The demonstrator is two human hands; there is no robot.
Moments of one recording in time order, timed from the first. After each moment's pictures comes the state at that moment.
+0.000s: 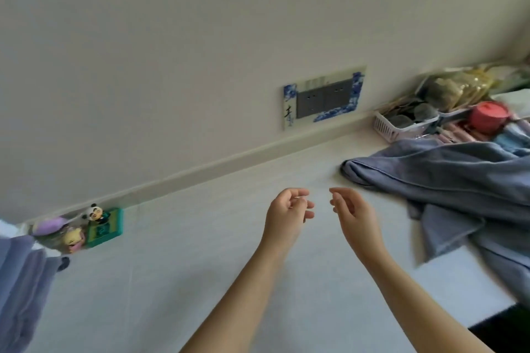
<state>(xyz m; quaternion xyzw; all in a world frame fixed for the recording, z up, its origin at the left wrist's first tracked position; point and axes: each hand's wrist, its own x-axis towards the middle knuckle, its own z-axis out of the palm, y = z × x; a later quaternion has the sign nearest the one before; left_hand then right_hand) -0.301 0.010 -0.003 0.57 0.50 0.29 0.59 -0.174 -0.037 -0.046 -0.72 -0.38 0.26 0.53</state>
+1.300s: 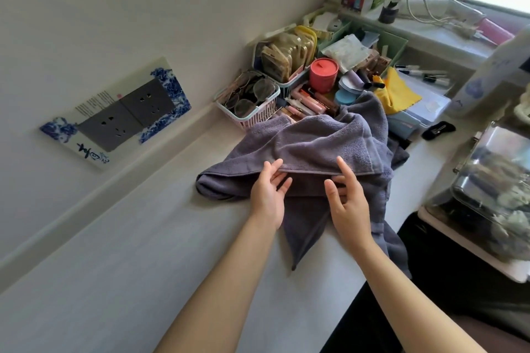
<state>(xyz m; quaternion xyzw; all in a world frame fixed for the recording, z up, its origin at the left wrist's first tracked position) 0.057 -0.014 -0.092 0.31 0.42 0.22 0.83 0.112 -0.148 -0.121 -0.80 -0.19 0.09 0.57</state>
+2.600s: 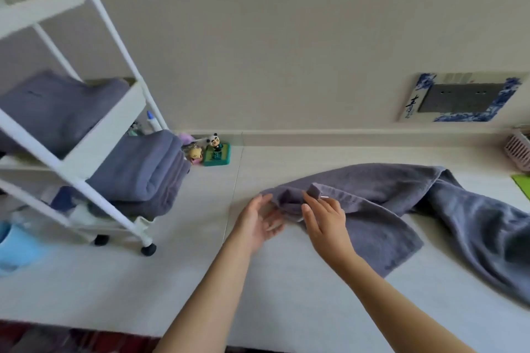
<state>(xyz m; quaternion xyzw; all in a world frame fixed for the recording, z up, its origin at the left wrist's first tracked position) -0.515 -0.010 -0.065 0.13 0.52 0.41 0.74 -0.361 -0.049 -0.068 -0.63 -0.68 0.20 0.32</state>
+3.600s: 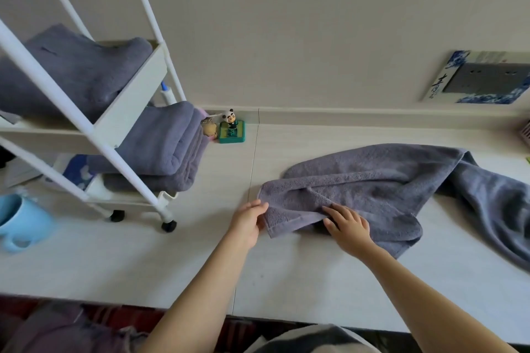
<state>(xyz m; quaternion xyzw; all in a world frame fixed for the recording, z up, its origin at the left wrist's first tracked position) -0.601 -0.030 -0.128 0.10 0.57 0.46 0.67 -0.371 -0.054 -0.162 -0.71 -0.66 0.24 0.02</state>
